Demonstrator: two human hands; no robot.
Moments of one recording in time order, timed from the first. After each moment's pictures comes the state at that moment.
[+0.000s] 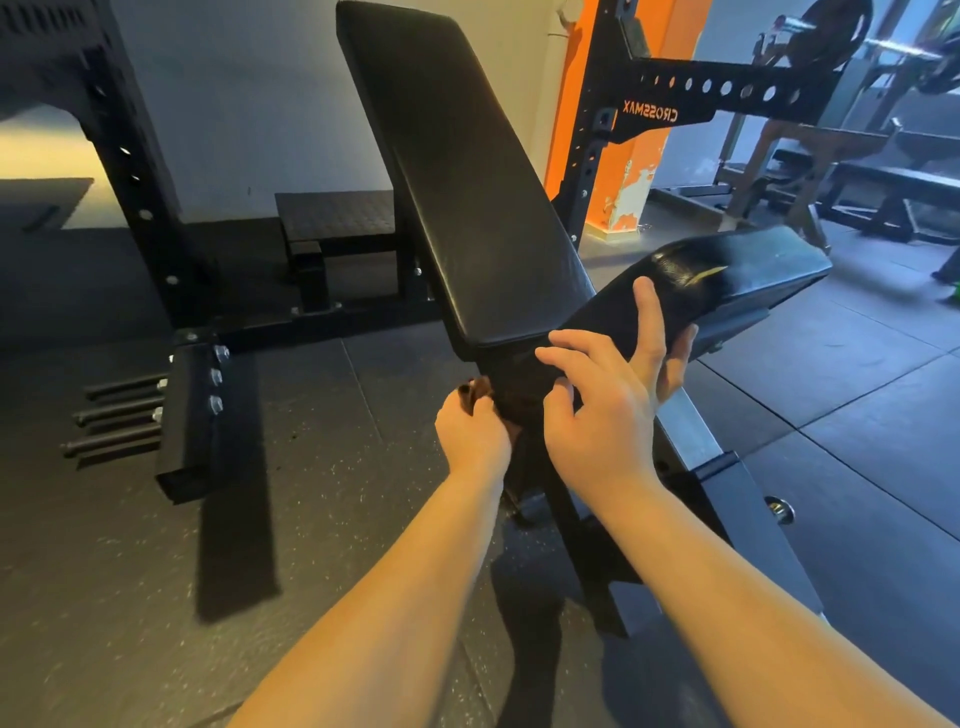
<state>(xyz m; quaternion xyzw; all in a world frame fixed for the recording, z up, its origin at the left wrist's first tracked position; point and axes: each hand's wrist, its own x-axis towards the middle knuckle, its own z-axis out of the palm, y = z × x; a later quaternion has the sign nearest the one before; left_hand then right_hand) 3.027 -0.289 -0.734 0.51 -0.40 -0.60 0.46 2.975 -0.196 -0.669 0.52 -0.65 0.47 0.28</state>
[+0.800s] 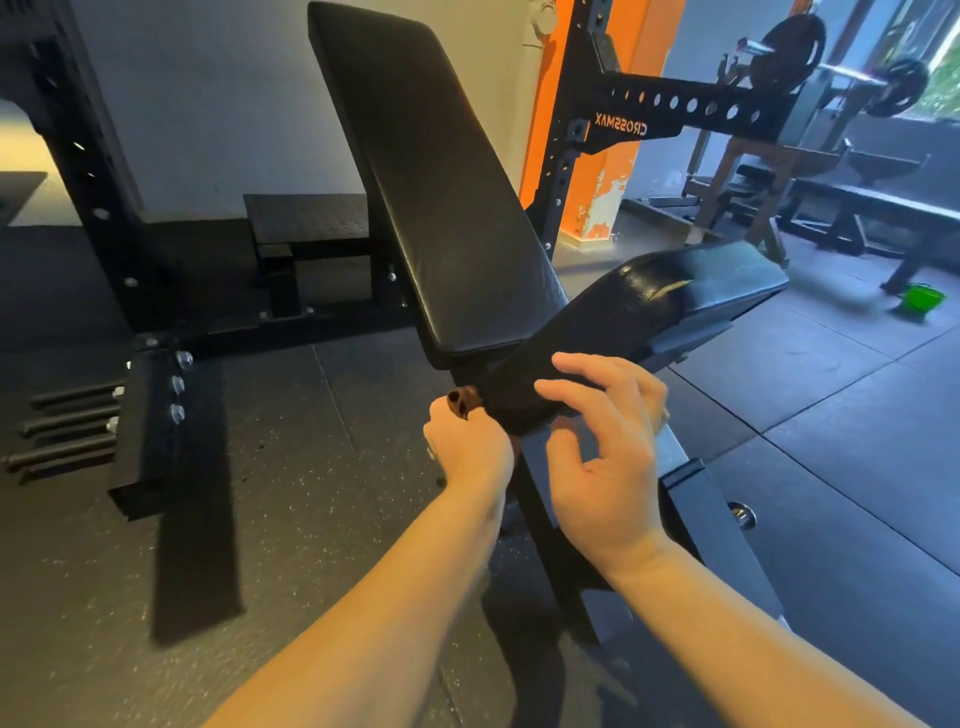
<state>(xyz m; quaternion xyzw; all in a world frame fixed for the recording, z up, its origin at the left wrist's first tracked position) 3.015 -0.266 -0.712 0.55 -0.40 -0.58 0.45 2.974 -0.158 -0.678 0.53 -0.62 0.54 0.21</state>
